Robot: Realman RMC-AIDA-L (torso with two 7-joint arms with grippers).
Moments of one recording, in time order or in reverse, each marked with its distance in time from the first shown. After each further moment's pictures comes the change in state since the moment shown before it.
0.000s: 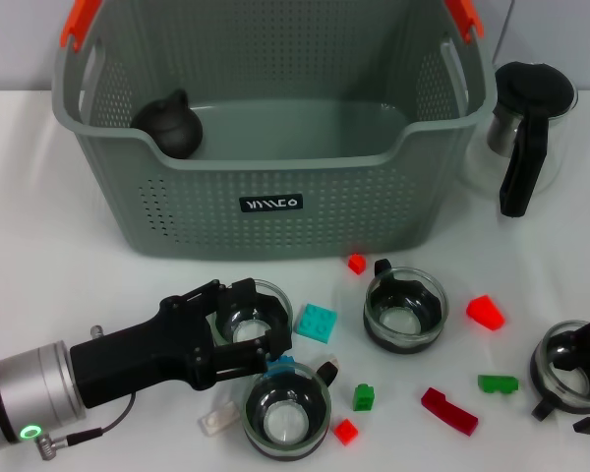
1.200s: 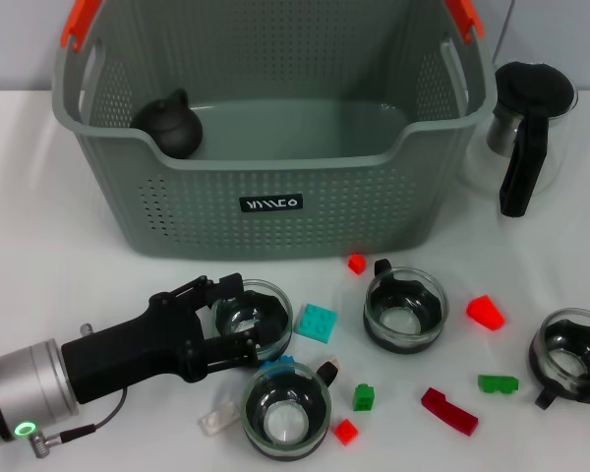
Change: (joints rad) left arm 0.006 0.004 -0.024 -0.001 0.000 -0.025 0.000; right arm 0.016 0.002 -0.027 -0.002 -0.036 0.005 0.041
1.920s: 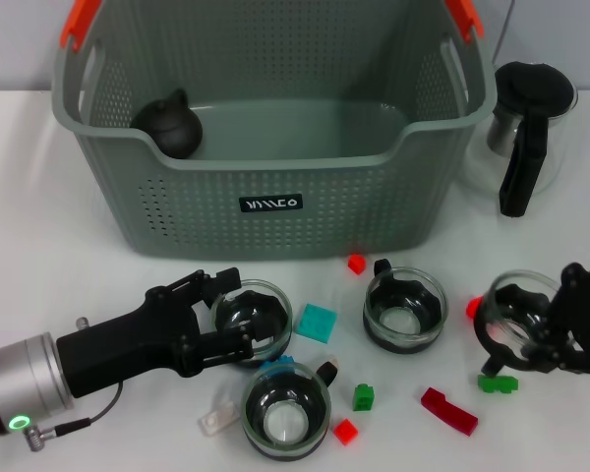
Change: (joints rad) left arm -0.008 0.009 0.000 0.006 -0.002 0.013 -0.004; right arm 0.068 -0.003 0.005 -0.128 0.180 -0.206 0.115
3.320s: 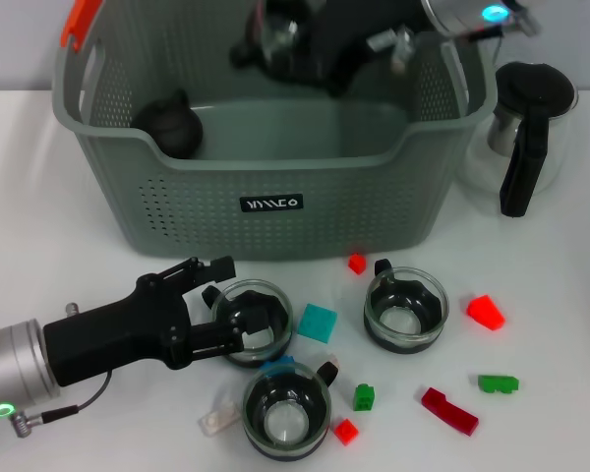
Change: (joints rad) left arm -0.014 0.018 0.000 0.027 0.002 0.050 -0.004; right arm 0.384 0.003 -0.135 0.264 0.321 0.675 0.374
